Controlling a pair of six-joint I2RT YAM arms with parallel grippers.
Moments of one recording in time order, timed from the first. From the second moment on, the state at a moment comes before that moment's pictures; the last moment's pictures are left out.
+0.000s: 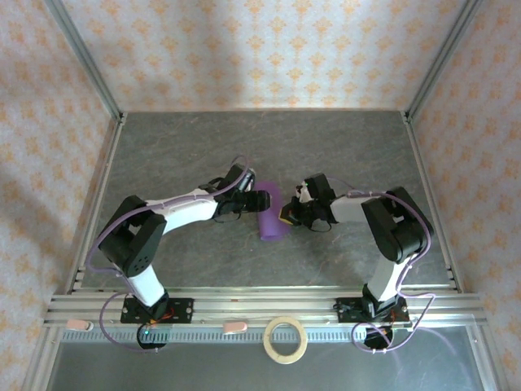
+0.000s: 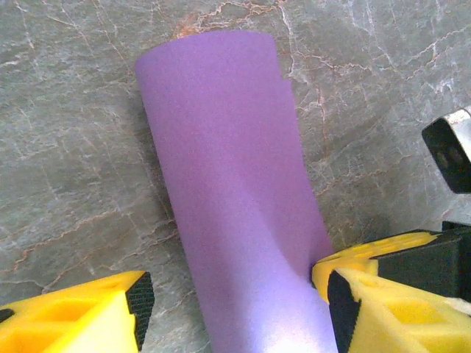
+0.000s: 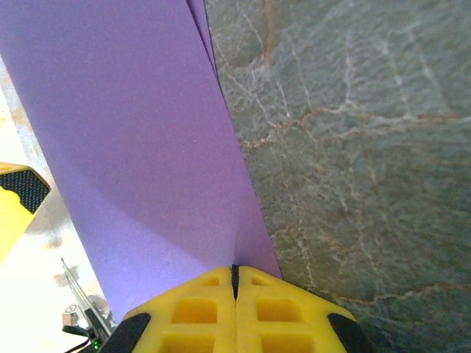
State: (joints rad) left arm -0.60 1.71 0.99 -0.20 0.11 -0.68; right arm 0.45 1.77 0.76 0.05 -0.62 0.85
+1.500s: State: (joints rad) left arm -0.63 1.81 1.07 -0.34 0.03 -0.43; right arm 0.41 1.68 0.75 0.06 -0.61 0.87
